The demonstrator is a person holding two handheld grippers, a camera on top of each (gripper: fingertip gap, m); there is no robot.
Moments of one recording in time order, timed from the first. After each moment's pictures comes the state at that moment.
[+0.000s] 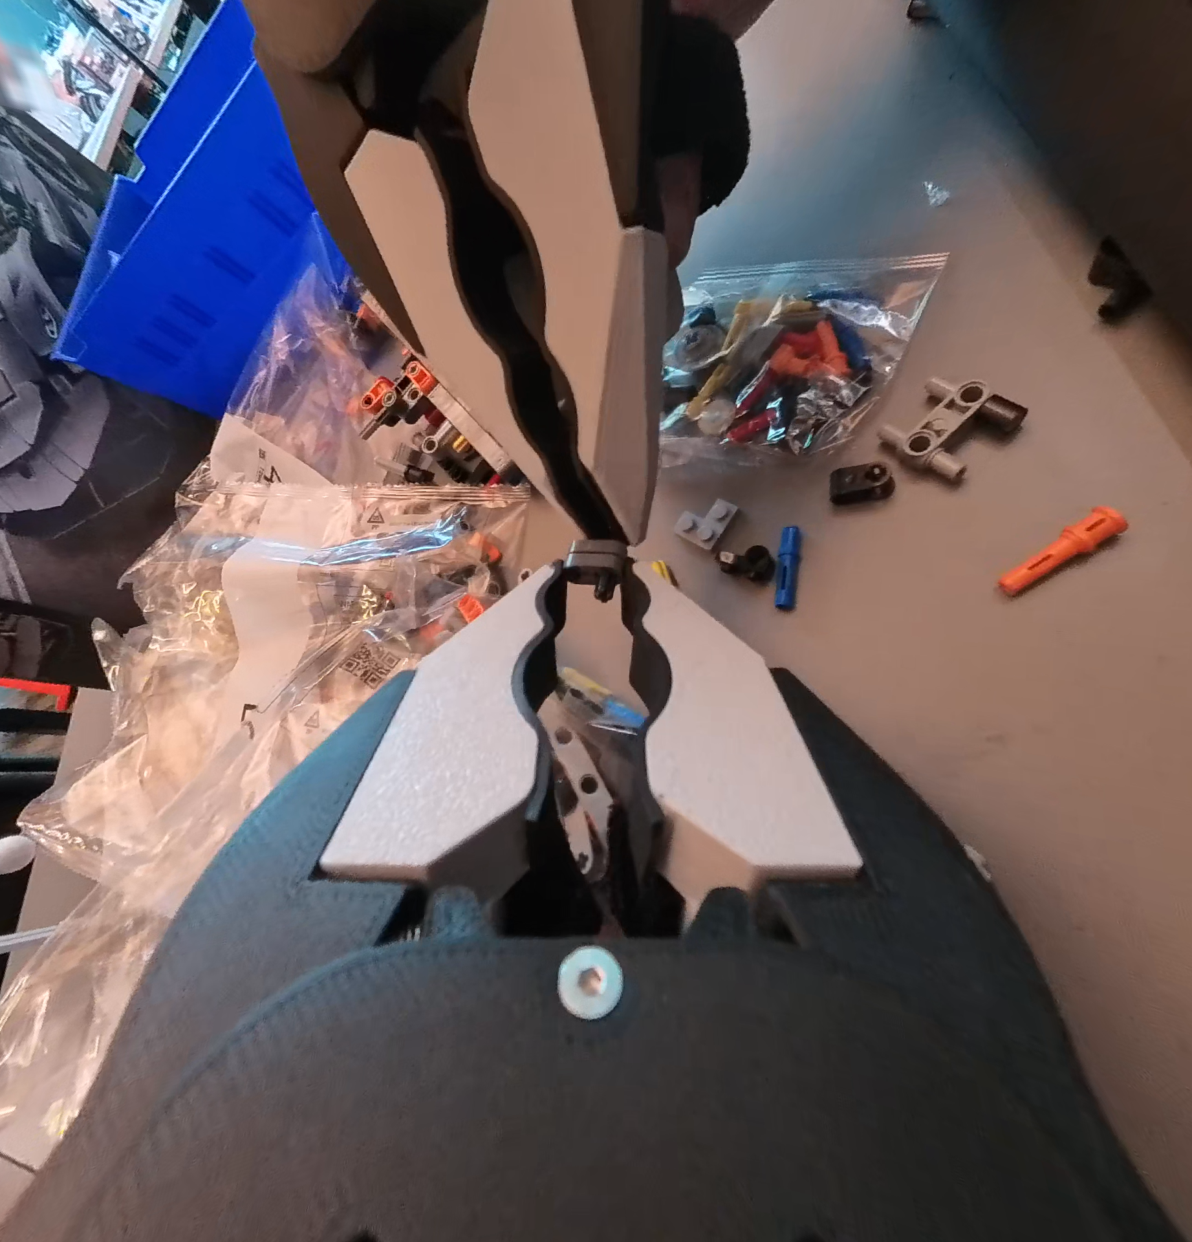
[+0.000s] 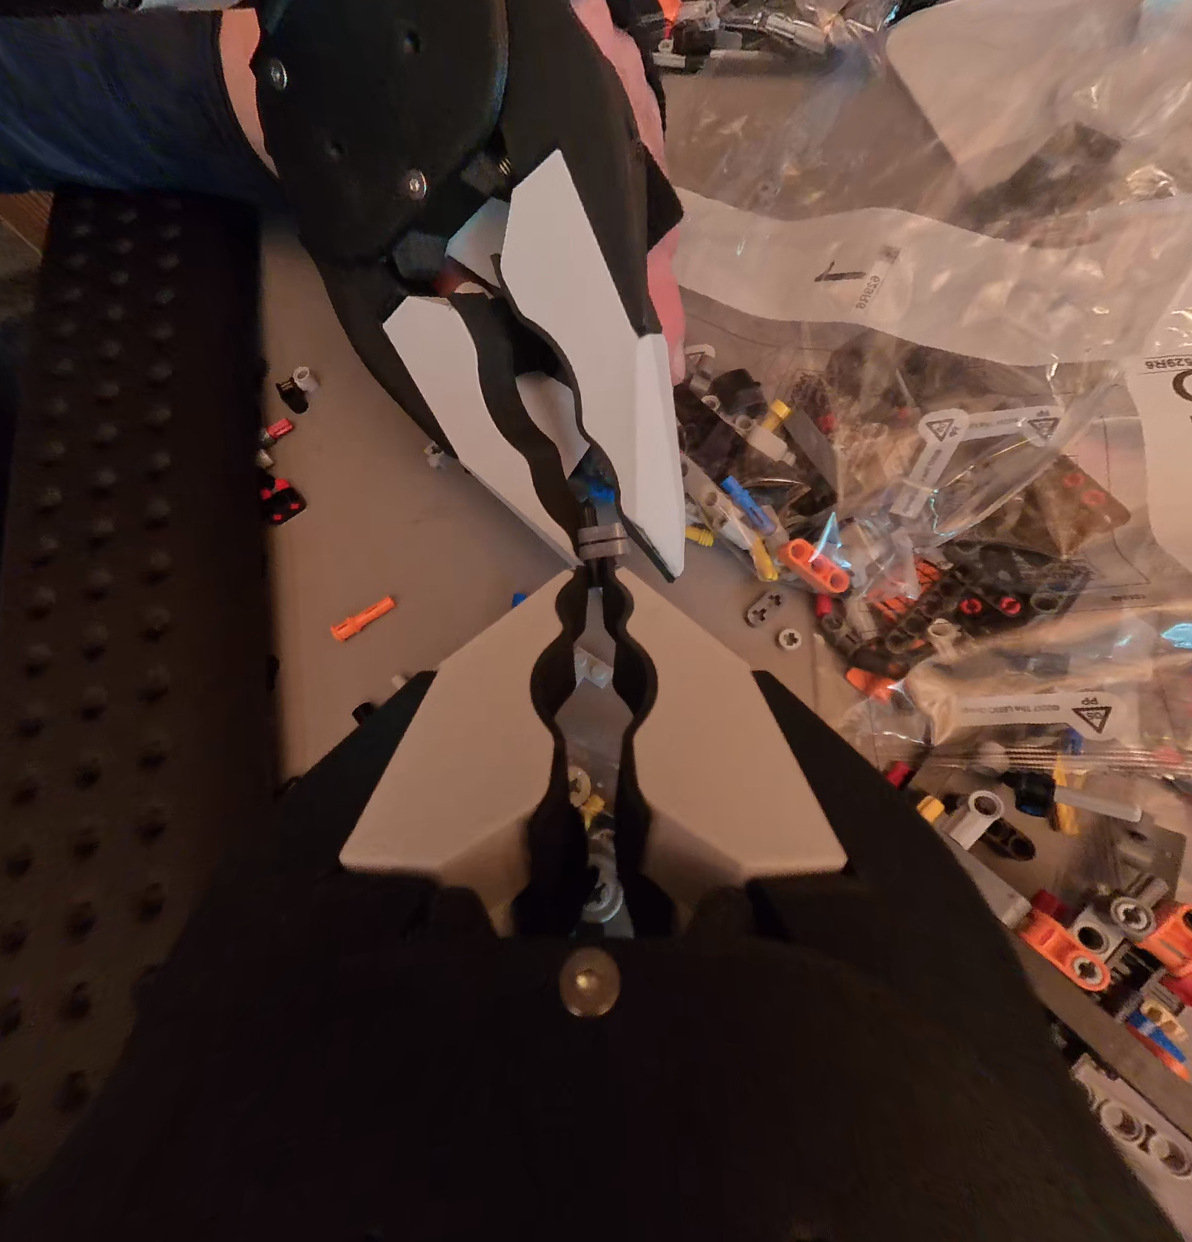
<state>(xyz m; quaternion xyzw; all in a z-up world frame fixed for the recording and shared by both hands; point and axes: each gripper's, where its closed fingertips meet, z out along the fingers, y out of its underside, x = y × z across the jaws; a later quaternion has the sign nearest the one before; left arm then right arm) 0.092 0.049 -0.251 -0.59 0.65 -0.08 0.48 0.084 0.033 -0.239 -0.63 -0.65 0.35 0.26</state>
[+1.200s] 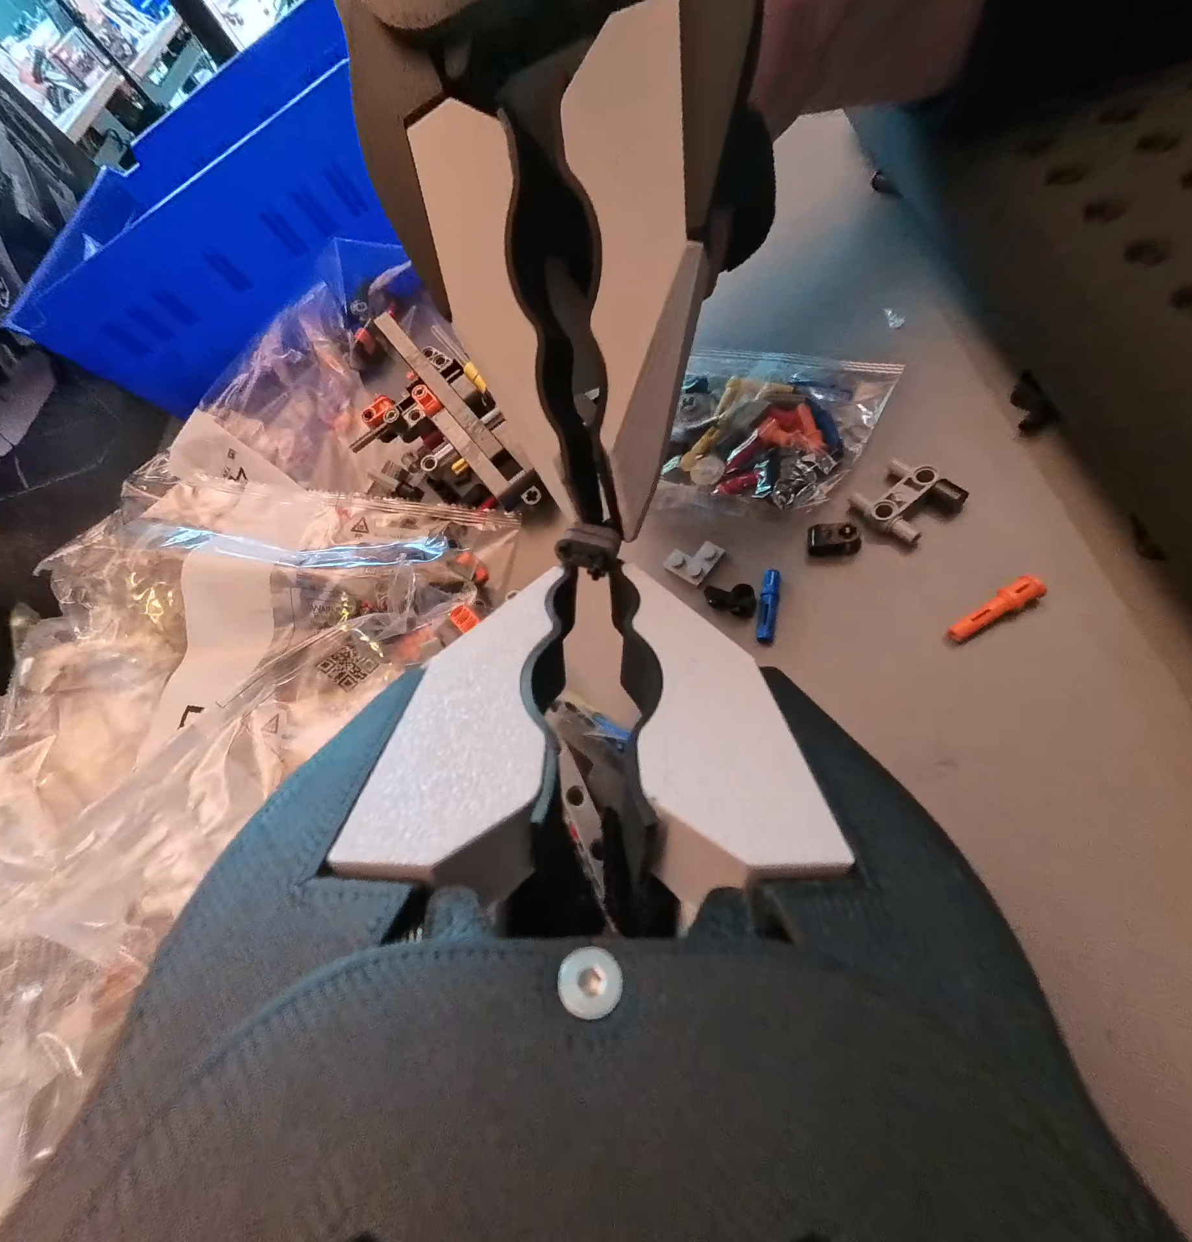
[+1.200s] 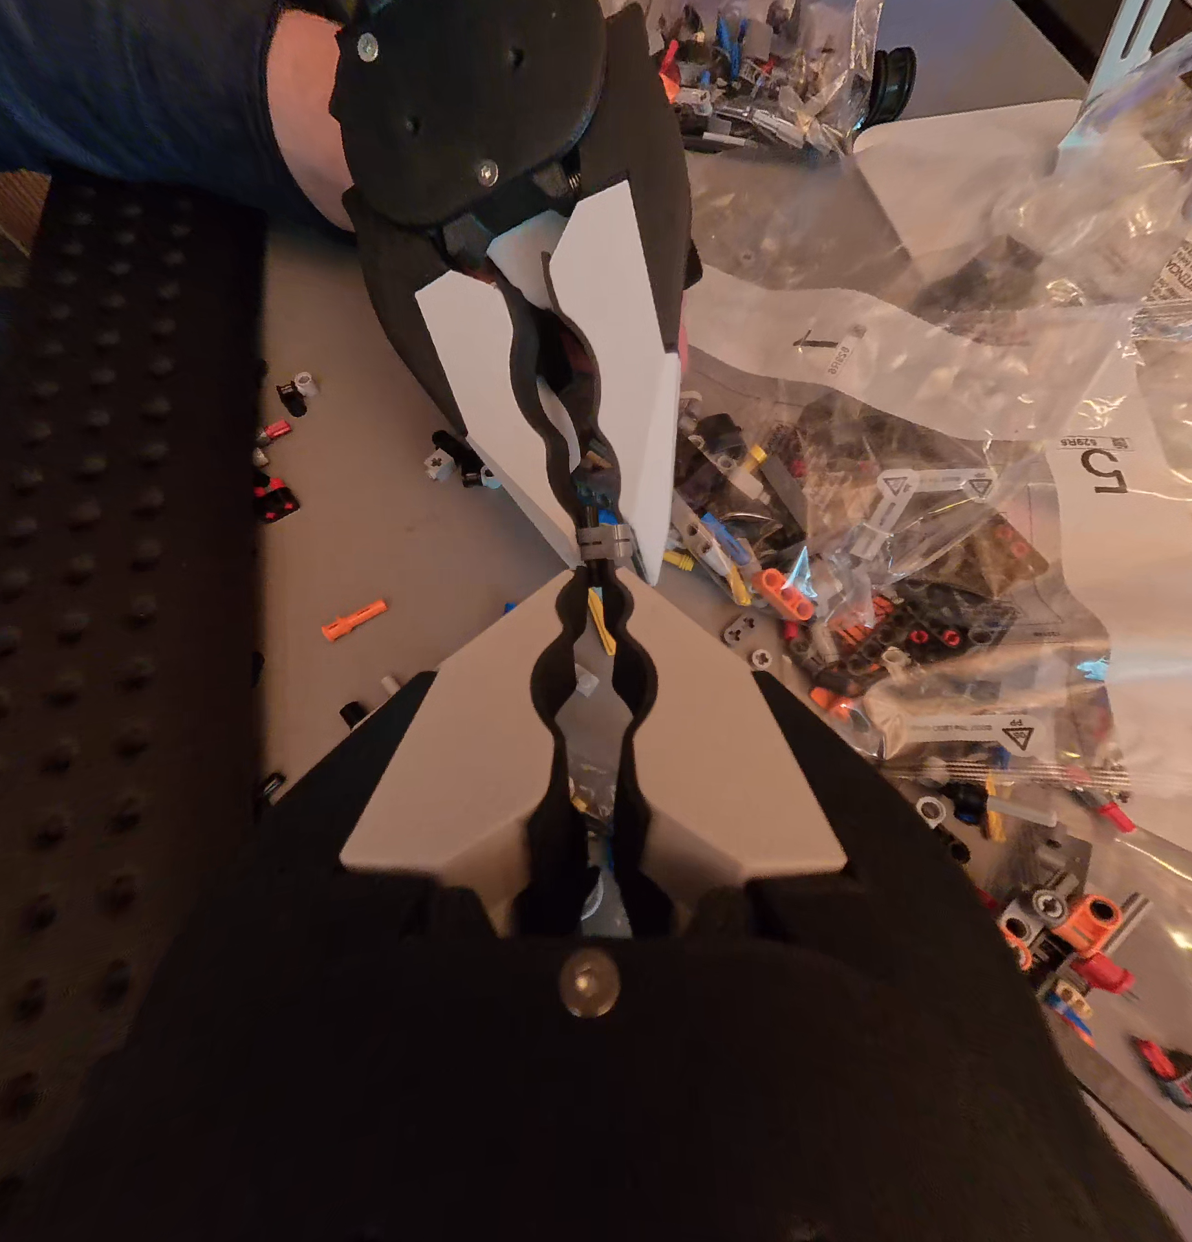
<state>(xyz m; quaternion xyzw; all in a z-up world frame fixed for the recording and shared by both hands) 0.094 0.046 -0.240 -0.61 0.61 -0.16 0.48 0.085 0.033 -0.227 -0.60 -0.66 0.34 0.30</state>
